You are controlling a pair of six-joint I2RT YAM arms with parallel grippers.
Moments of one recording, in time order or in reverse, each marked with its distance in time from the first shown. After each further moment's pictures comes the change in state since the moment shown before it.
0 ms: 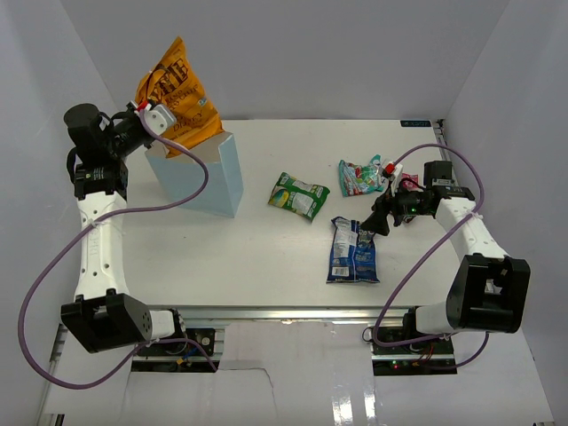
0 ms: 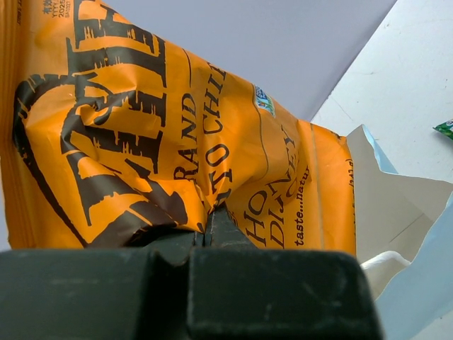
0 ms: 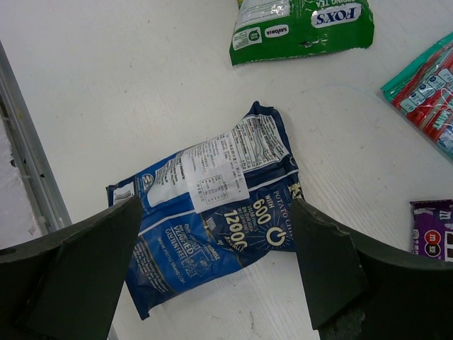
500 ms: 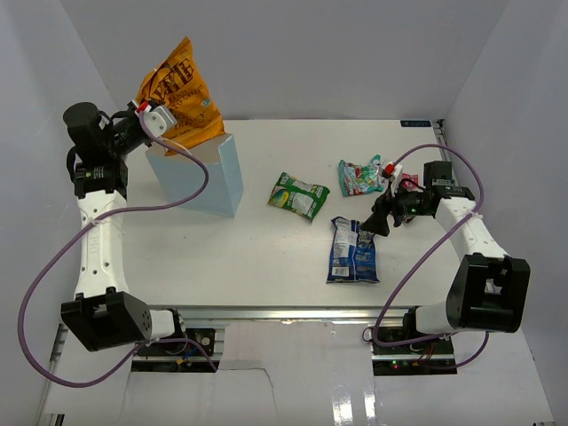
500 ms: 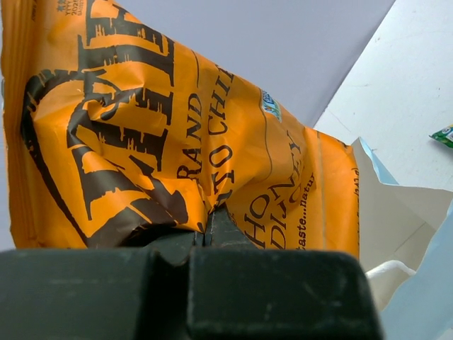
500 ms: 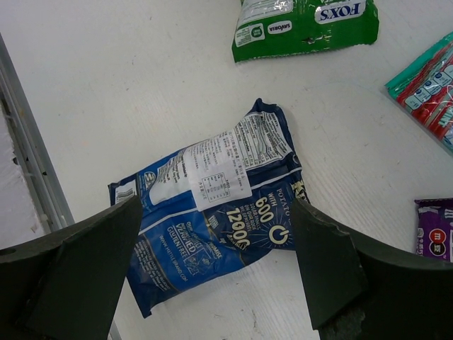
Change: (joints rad) left arm 0.000 0.005 0.003 0.020 0.048 0.014; right arm 0.000 0.000 0.000 -0.010 0.000 -0.006
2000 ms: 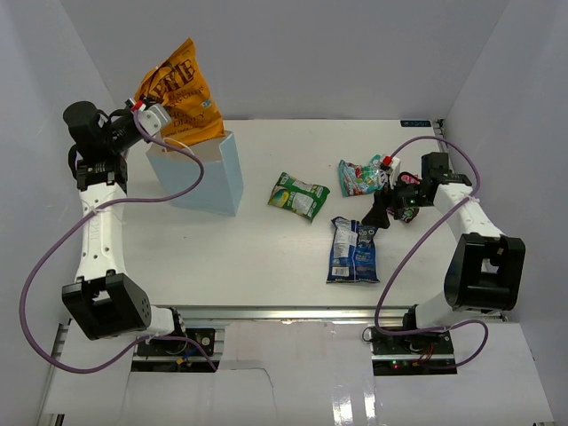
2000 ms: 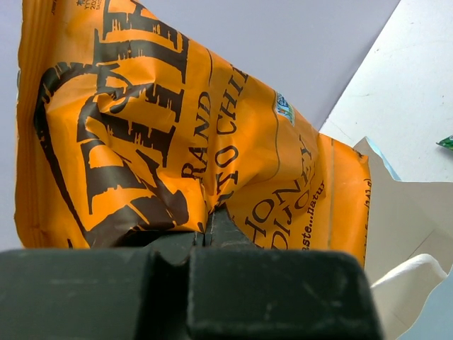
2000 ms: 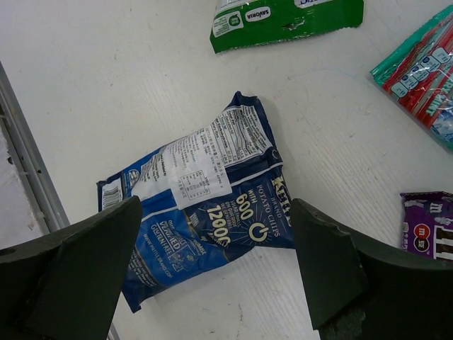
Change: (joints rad) left arm 0.031 0.076 -0.020 0.167 0.092 -0.058; right arm -0.001 0.127 0.111 -0.073 0.038 -0.017
